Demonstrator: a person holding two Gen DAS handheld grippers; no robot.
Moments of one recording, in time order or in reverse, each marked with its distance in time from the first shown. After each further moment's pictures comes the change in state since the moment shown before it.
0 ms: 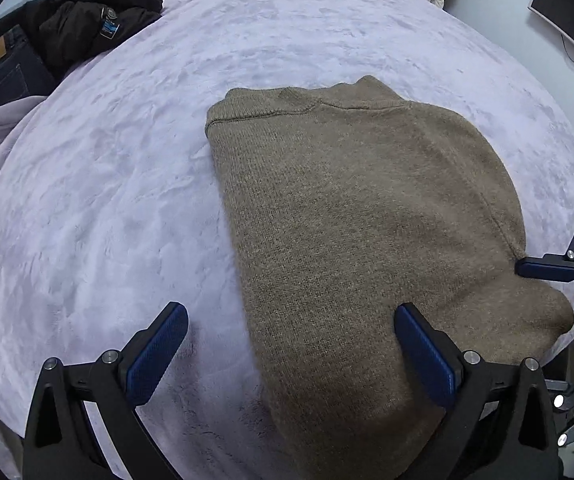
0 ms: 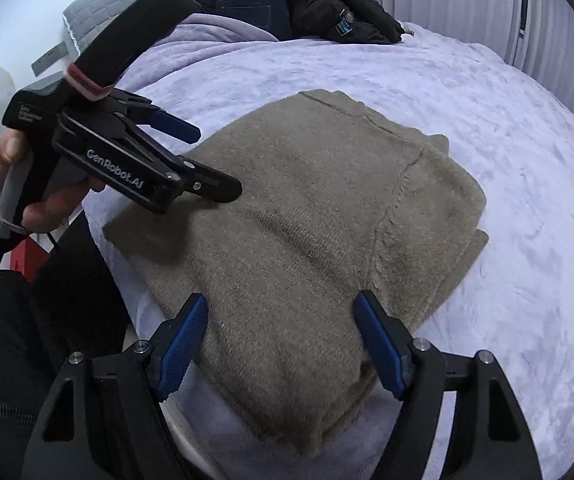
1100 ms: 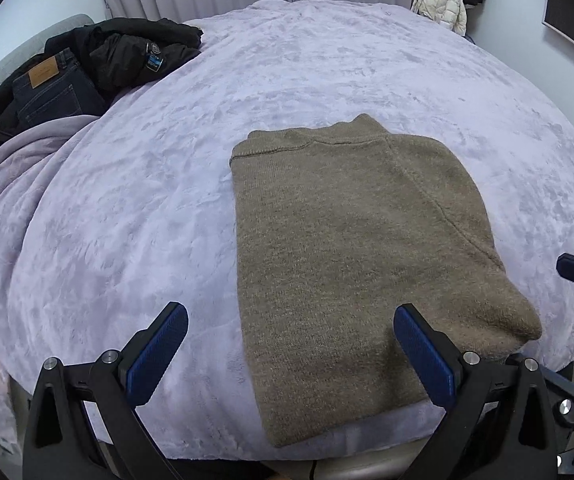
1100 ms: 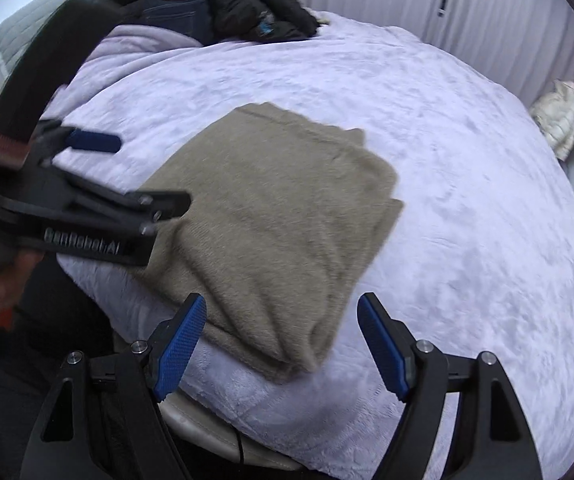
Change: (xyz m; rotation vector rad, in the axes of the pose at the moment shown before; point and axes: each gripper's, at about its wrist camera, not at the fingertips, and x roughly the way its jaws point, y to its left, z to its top) left arm -0.048 -0.037 -0.024 -0.049 -0.116 0.146; right arm -0.058 0.031 0.009 0.206 0.043 -0.298
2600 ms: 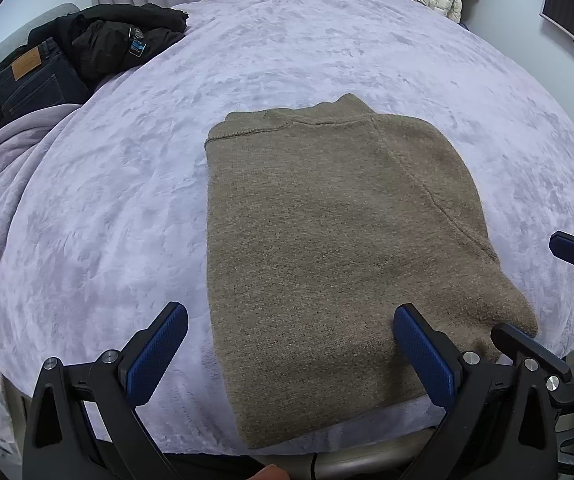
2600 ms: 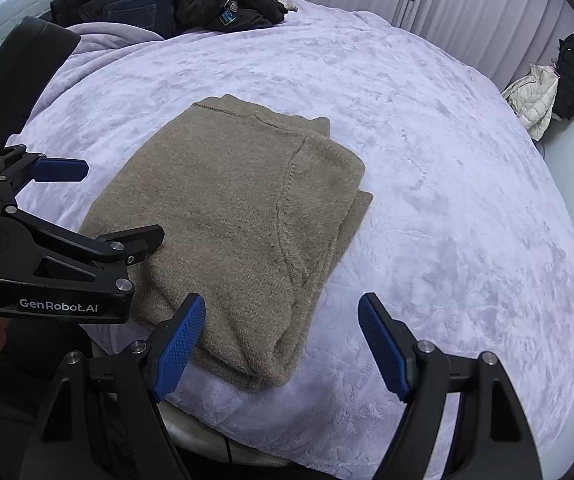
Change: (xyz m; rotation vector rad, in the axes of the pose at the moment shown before) left arm 0.013 -0.009 0.001 0.003 0.057 -0.045; right arm 0.012 -0.010 0.010 0.043 0.054 -0.088
